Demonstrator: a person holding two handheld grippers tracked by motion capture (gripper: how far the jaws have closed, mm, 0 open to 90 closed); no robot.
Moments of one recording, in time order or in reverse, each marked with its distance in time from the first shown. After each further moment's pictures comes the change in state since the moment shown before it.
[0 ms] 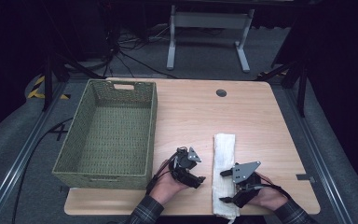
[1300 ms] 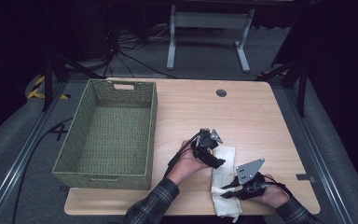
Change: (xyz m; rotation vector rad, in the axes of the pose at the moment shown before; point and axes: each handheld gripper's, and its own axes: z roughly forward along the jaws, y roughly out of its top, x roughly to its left) left arm 0.021 0.084 0.041 -0.043 -0.072 0.126; right arm -0.001 0.002 -0.013 -0.036 0.184 -0.024
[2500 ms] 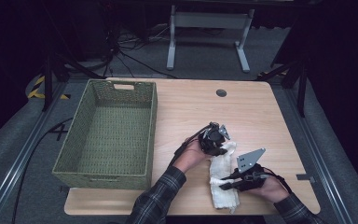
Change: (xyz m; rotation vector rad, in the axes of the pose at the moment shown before) left arm 0.012 0.024 0.005 0.043 -0.069 0.144; right arm -0.017 0.012 -0.010 -0.048 -0.012 0.115
